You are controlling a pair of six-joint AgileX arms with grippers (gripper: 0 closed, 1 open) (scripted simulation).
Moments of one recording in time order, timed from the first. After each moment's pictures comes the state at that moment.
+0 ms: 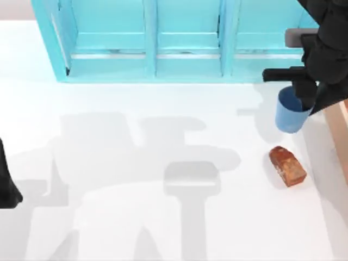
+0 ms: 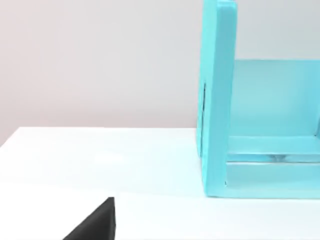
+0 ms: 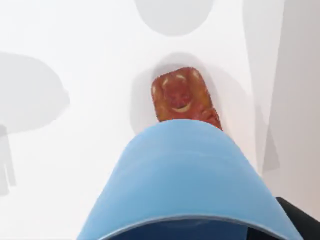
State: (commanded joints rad) left arm 0.00 0.00 0.00 0.00 0.00 0.00; right arm 0.30 2.00 1.75 -1.32 0.00 0.31
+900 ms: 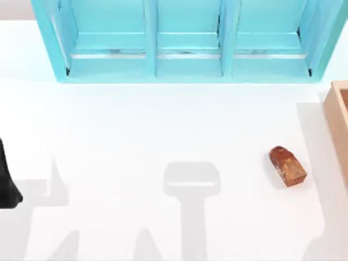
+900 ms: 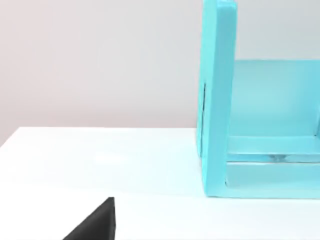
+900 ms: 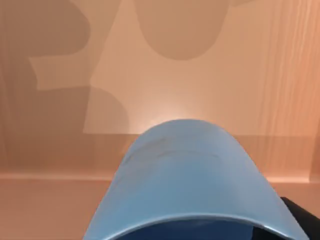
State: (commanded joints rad) left arm 0.00 0.00 0.00 0.00 0.00 0.00; right arm -0.57 1.49 1.10 -1.19 -0.03 -0.56
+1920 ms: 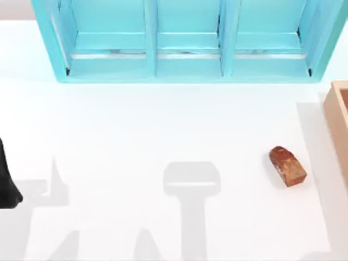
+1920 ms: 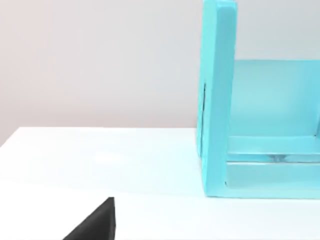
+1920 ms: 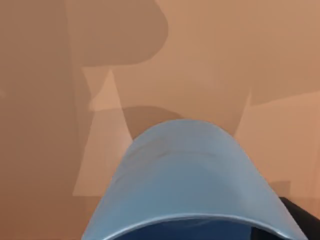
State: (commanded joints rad) left arm 0.00 0.00 0.00 0.00 0.00 0.00; right arm -0.53 1.54 0.89 -0.92 -0.03 -0.52
